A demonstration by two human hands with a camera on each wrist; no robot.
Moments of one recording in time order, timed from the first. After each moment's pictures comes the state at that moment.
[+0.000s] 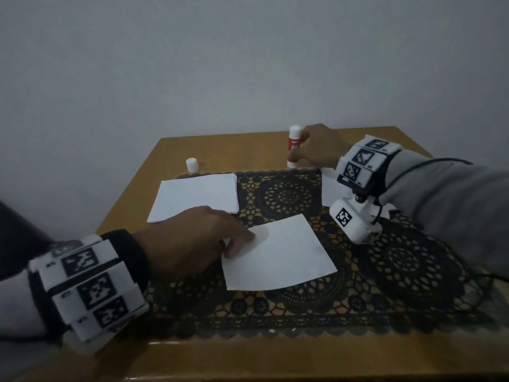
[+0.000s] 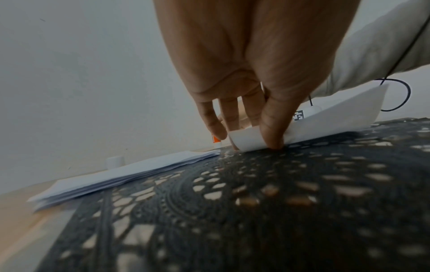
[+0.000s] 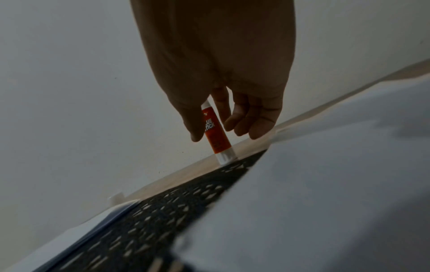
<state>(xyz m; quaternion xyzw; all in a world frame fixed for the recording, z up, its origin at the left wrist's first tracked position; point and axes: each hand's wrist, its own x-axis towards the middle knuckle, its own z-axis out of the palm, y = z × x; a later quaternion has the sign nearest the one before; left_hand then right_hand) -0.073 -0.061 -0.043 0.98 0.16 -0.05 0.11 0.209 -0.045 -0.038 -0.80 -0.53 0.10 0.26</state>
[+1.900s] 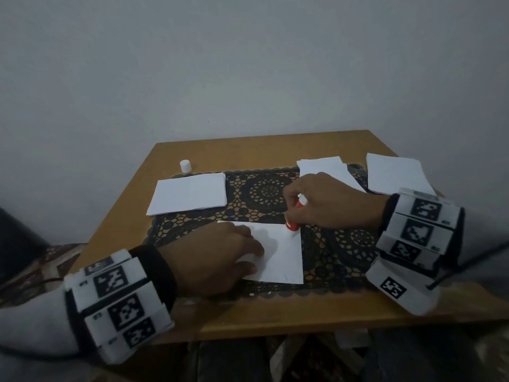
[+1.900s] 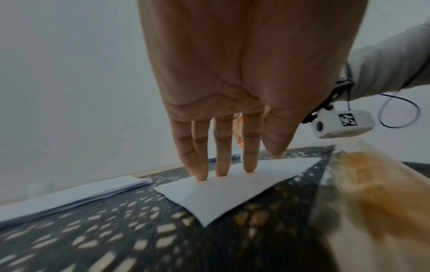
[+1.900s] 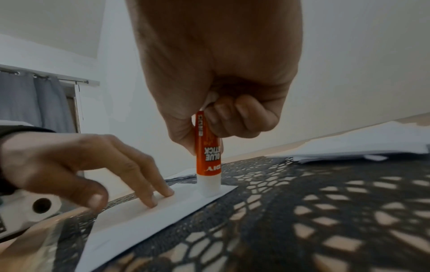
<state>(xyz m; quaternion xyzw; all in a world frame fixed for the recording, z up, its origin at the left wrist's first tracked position) -0.058 -0.134 -0.036 0.98 0.17 -0.10 0.08 0.160 -0.187 -0.034 -0.67 -0.71 0.12 0.17</state>
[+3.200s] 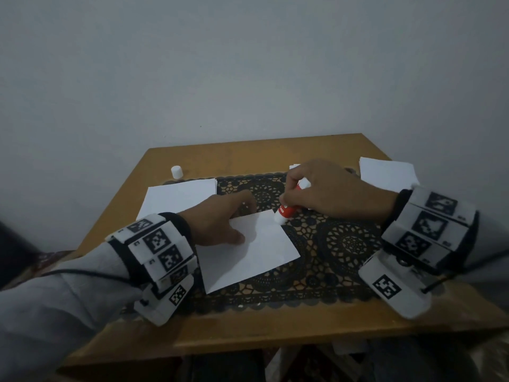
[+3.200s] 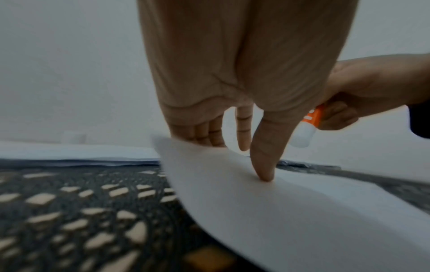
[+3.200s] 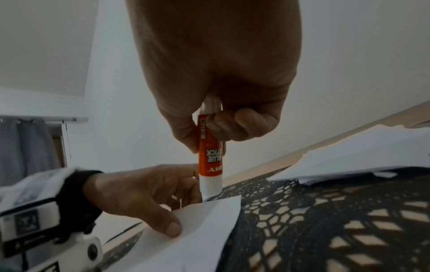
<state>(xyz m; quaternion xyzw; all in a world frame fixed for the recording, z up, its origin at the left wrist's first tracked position) -0.014 -0.083 -0.040 0.94 0.29 -0.01 0.19 0.172 -0.193 -0.013 -0.70 -0.66 0.11 0.25</state>
